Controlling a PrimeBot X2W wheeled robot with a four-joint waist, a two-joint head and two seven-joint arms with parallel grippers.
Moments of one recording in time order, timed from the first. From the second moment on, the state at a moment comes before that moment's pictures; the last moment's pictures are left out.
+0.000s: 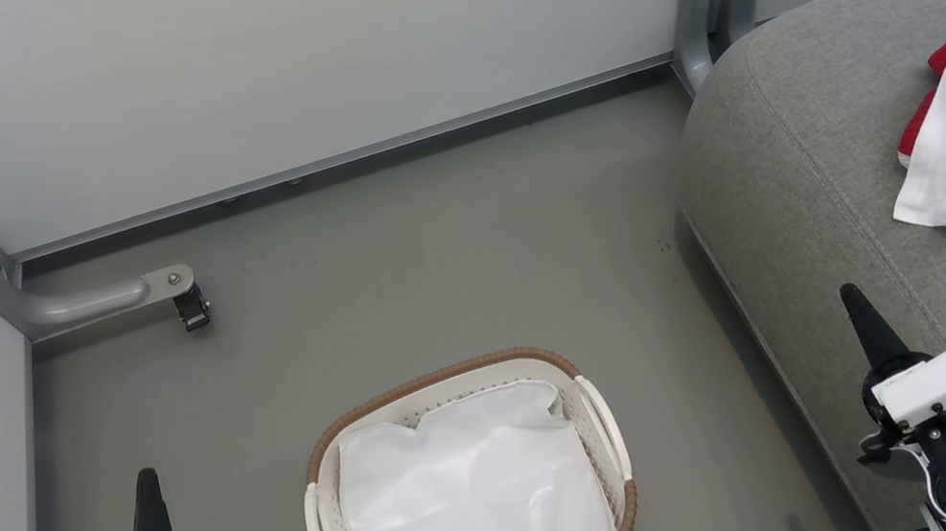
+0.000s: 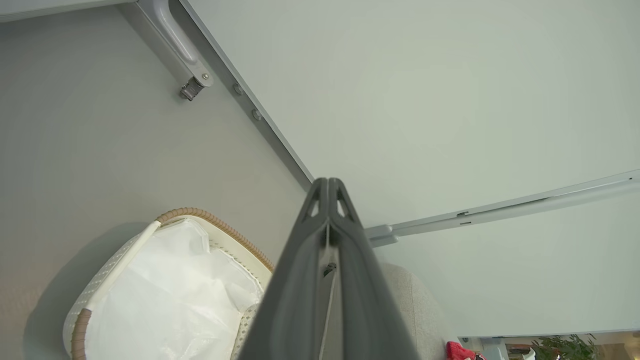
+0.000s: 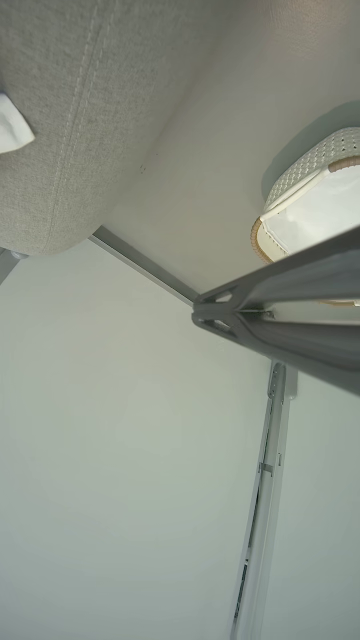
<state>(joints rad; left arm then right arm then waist) -0.07 0.06 0.09 0.31 -1.18 -0.13 -0.01 -0.15 -0.04 -0.04 0.31 1.13 0.13 -0.01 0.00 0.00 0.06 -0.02</state>
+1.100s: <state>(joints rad) -0.09 0.05 0.10 0.27 -1.44 -0.13 0.07 -0.13 -0.05 -0.09 0.27 1.42 0.13 0.06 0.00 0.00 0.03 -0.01</state>
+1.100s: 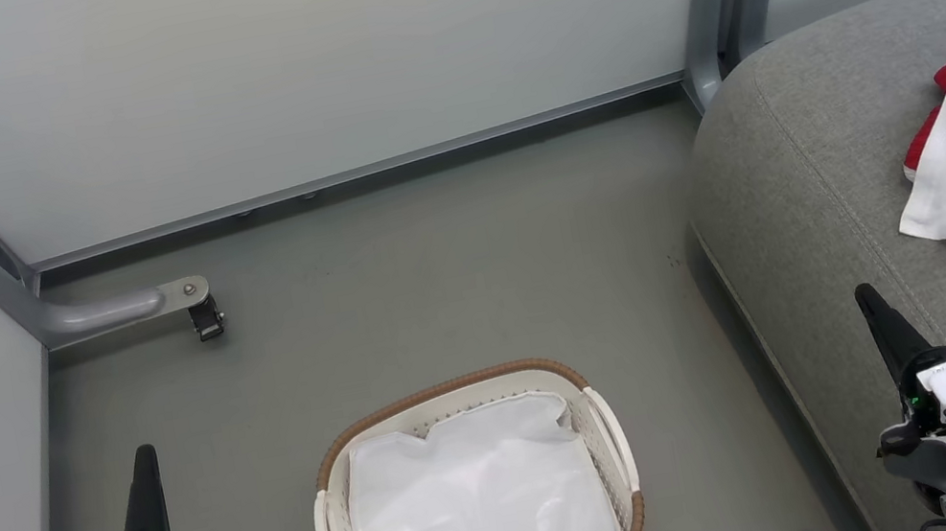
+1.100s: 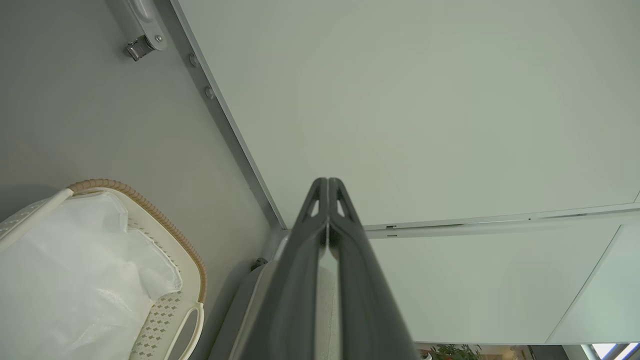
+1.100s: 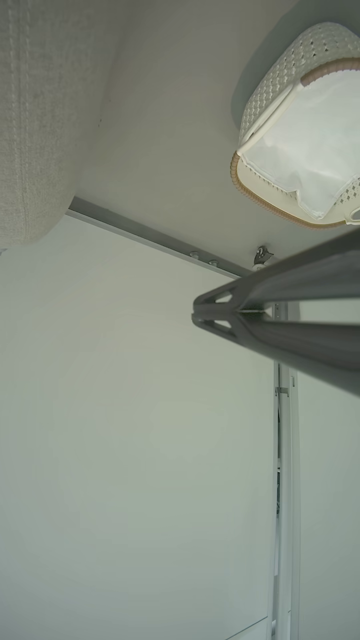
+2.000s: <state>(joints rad) -0.10 0.05 0.11 0.25 -1.61 -0.13 0.11 -0.11 -0.05 -0.11 0.25 1.61 0.13 0.11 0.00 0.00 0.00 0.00</state>
